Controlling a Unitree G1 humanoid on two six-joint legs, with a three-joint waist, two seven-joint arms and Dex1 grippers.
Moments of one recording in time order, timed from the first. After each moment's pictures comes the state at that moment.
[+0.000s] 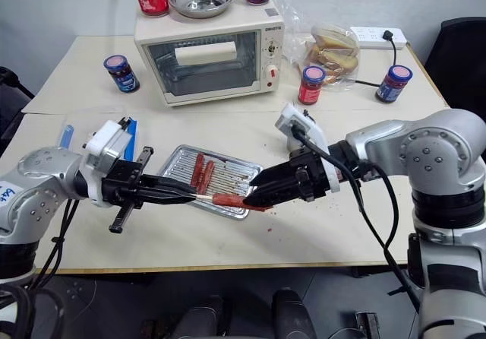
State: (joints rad) left arm -0.44 0.86 0.09 -0.30 -0.78 0.70 -1.25; right arm -0.93 -0.78 0.04 -0.28 1.08 1.51 0.86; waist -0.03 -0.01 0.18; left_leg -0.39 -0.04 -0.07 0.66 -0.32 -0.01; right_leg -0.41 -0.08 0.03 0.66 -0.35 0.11
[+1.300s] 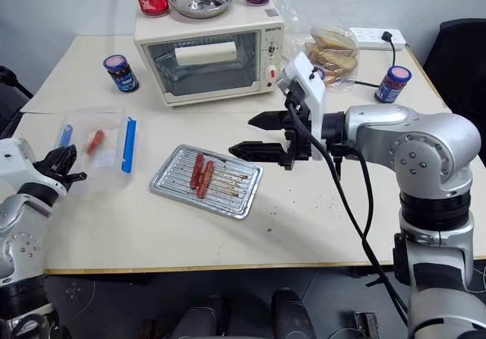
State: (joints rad) left arm -0.23 0.53 0.58 -0.10 -0.50 0.53 -0.12; right arm -0.92 -0.65 -0.02 -0.31 0.94 1.25 0.68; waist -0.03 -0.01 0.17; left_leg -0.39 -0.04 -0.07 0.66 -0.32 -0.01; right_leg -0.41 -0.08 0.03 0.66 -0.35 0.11
